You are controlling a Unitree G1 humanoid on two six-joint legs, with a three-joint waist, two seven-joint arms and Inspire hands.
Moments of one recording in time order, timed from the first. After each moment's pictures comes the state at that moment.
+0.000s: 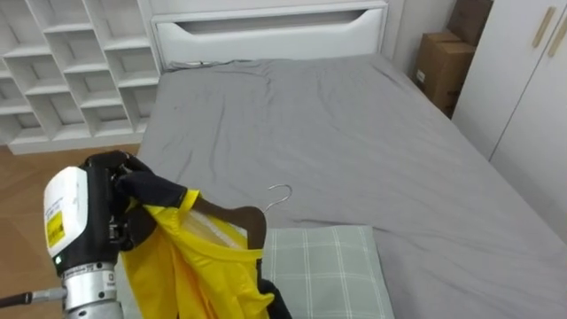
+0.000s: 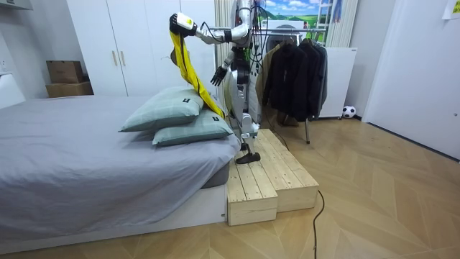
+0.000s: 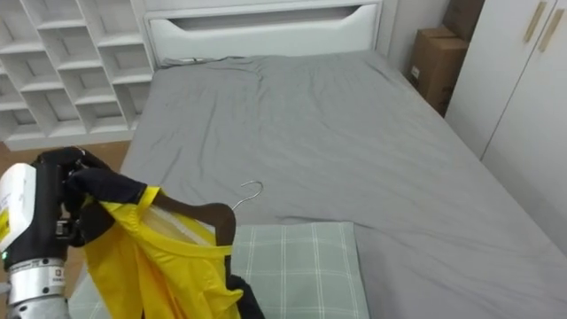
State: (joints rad) left arm 0.02 0.34 0.00 0.11 0.51 -0.16 0.62; right arm 0.08 -0.30 -0.10 0.97 0.28 -0.06 -0.15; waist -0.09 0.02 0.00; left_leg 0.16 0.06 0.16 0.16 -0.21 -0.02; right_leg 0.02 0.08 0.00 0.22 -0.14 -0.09
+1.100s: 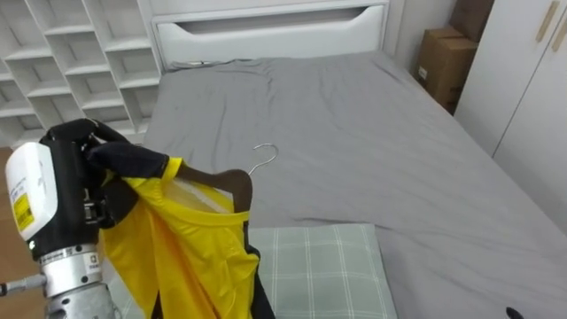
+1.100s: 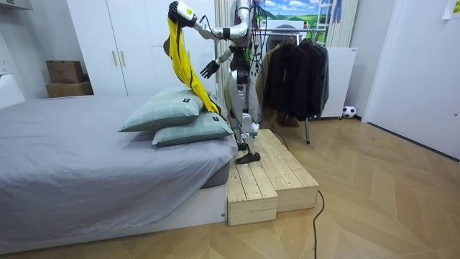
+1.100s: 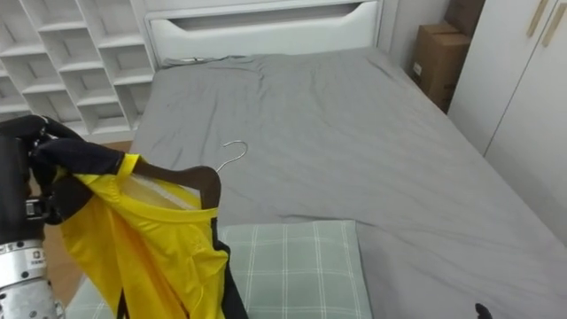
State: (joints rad) left arm 0.00 0.34 0.04 0.03 0.57 -0.16 0.66; right arm 0.08 -0.30 -0.14 0.69 -0.08 -0.06 -0.21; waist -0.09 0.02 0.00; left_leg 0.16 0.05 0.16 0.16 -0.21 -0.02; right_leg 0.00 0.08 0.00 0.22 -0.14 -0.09
